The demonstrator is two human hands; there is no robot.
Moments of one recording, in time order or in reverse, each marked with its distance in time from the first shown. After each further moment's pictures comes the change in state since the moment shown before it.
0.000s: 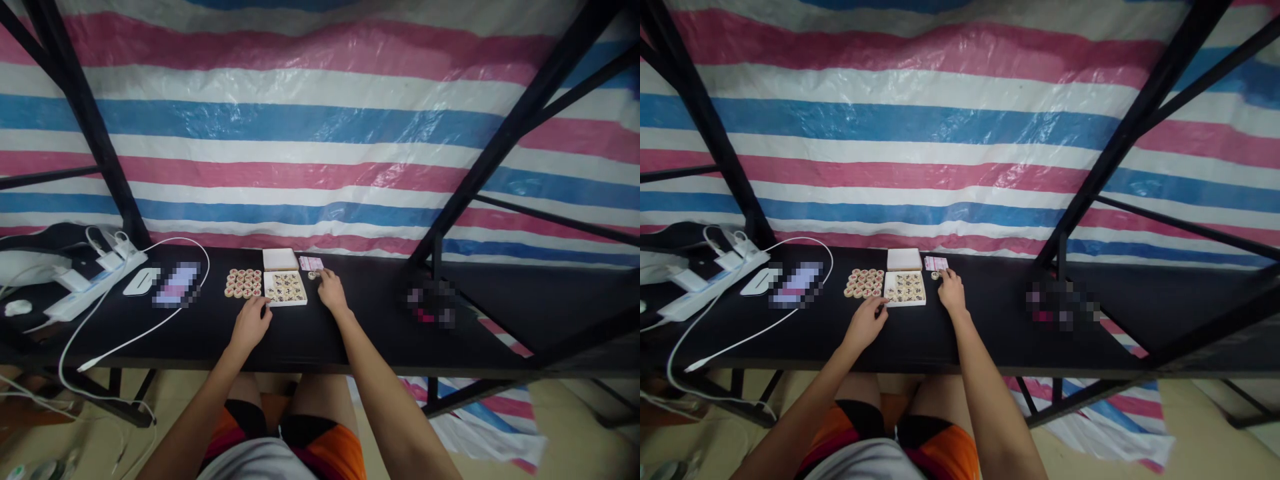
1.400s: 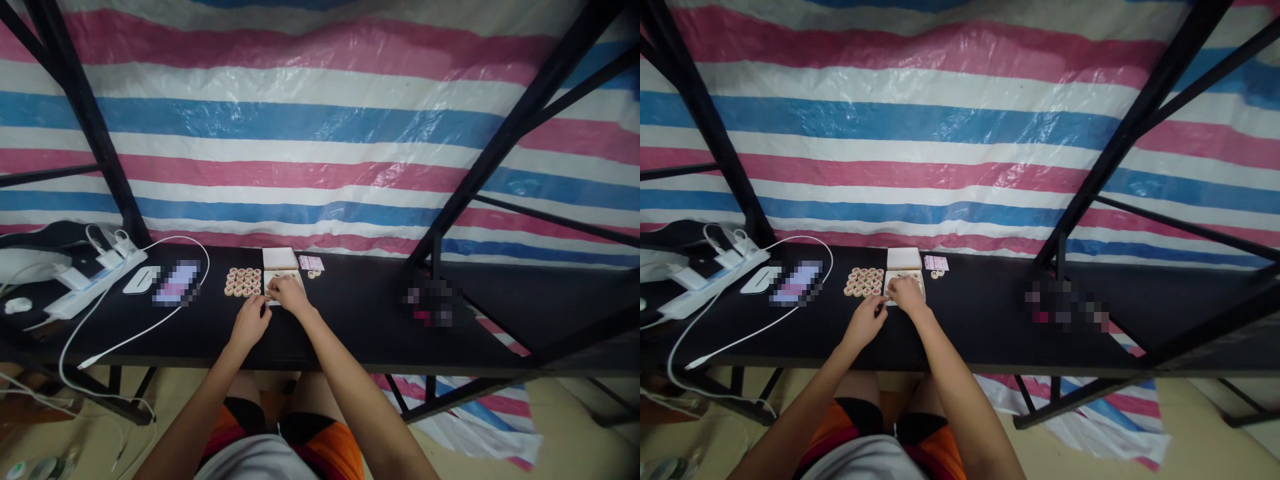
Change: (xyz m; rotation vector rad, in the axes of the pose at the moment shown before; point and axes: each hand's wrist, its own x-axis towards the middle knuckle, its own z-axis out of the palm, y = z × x) left_hand 0.002 -0.003 0.003 -0.013 0.019 0.035; right_hand -0.013 -0.108 -0.001 0.129 -0.181 -0.385
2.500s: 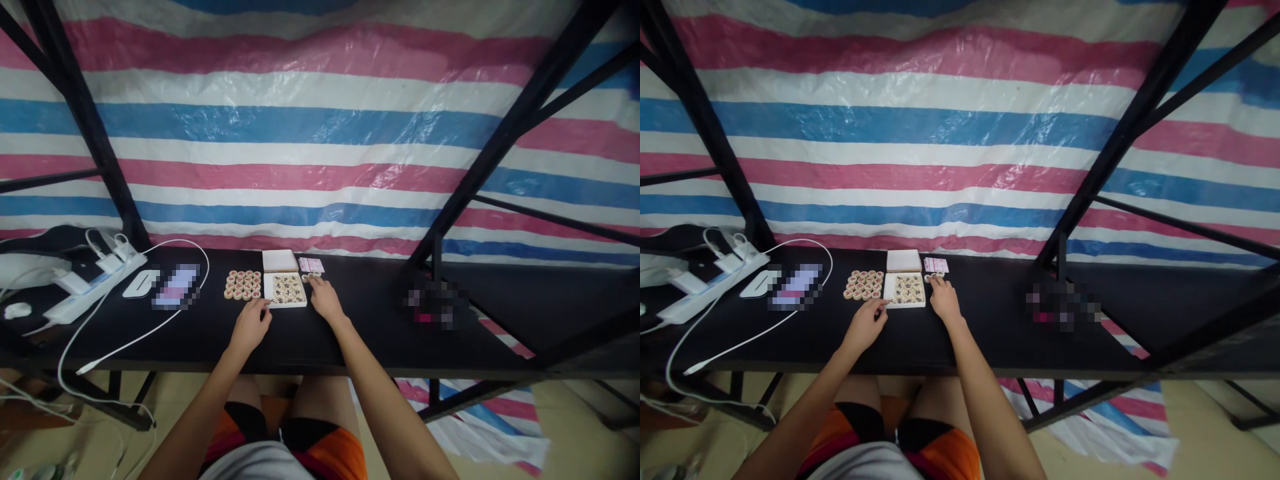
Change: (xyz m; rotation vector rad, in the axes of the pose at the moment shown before) left_hand -0.001 0.004 -0.002 -0.026 0.010 0.002; right_hand -0.039 0.088 -0.003 -0.109 0.137 0.206
